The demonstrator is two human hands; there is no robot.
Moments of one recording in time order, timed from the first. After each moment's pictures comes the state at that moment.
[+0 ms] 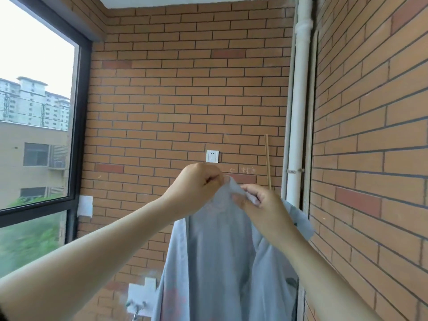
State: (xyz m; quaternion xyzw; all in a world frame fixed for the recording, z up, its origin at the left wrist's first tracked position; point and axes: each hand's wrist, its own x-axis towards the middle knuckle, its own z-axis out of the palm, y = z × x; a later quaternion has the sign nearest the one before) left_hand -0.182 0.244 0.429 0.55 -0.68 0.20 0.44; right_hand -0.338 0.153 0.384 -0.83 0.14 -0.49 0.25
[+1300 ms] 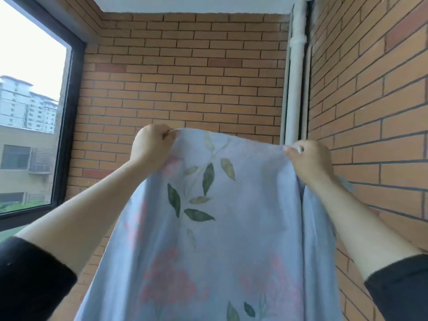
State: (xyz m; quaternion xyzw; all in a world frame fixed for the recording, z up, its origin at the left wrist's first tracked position) left_hand -0.079 0.232 0.504 0.61 -0.48 0.30 0.56; right_hand -0.374 0.095 0.496 -0.70 0.31 -0.63 -0.08
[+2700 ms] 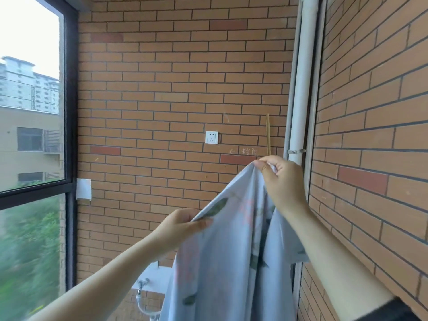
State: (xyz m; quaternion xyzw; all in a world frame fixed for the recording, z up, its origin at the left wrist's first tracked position) left_hand -0.129 0.227 0.301 0.62 -0.62 -0.14 0.46; right_hand -0.334 0.122 0.385 -0.74 0.21 -0.63 0.12
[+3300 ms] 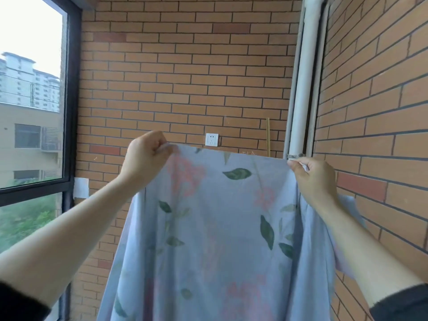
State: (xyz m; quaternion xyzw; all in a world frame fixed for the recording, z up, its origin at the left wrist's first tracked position) left_hand -0.079 0.241 0.415 0.59 -0.50 0.27 0.57; right_hand -0.381 0.074 0.400 -0.72 0.31 -0.62 0.00
